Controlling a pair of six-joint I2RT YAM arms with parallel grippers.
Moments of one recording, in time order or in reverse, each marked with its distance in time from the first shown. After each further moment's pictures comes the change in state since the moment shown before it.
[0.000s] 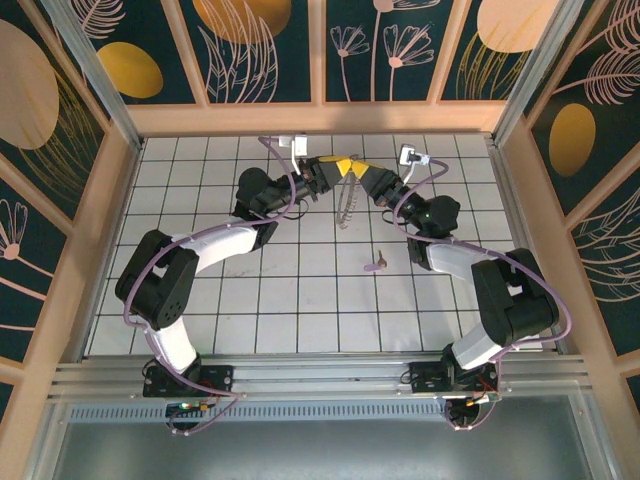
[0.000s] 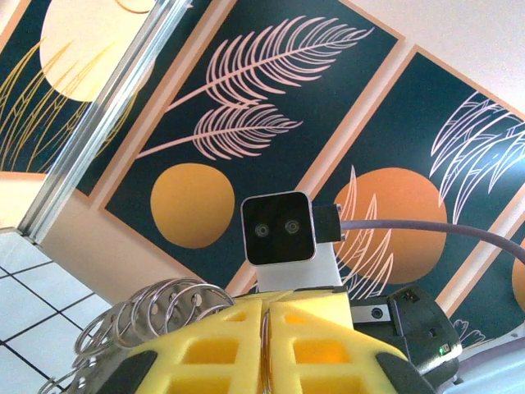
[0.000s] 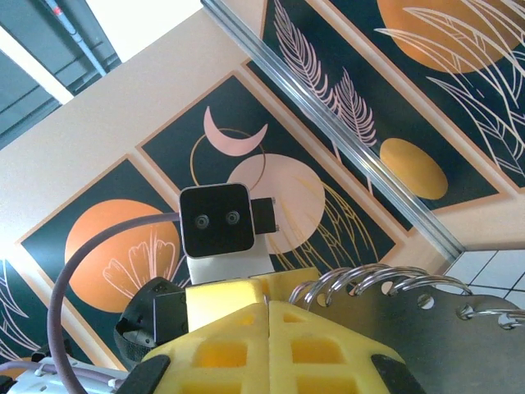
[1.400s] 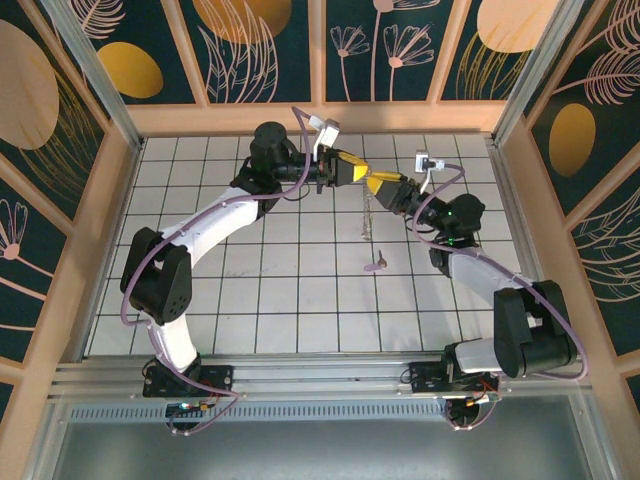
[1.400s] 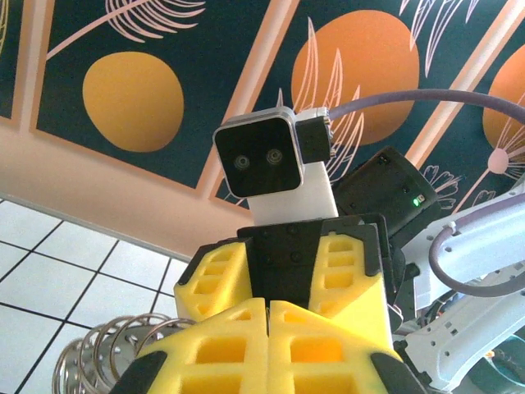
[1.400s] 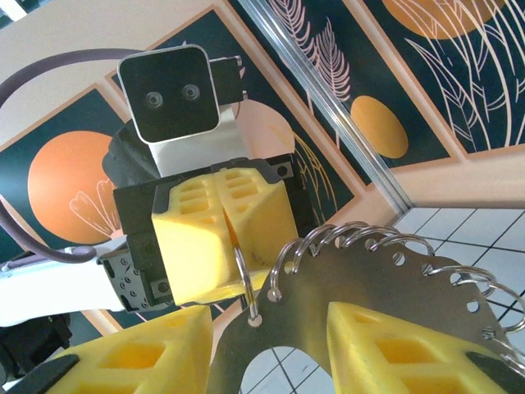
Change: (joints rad) left arm 0.019 0.040 0.366 -0.656 0.392 0.401; right arm -0.134 -0.186 -0.063 -0.250 -0.229 -0.168
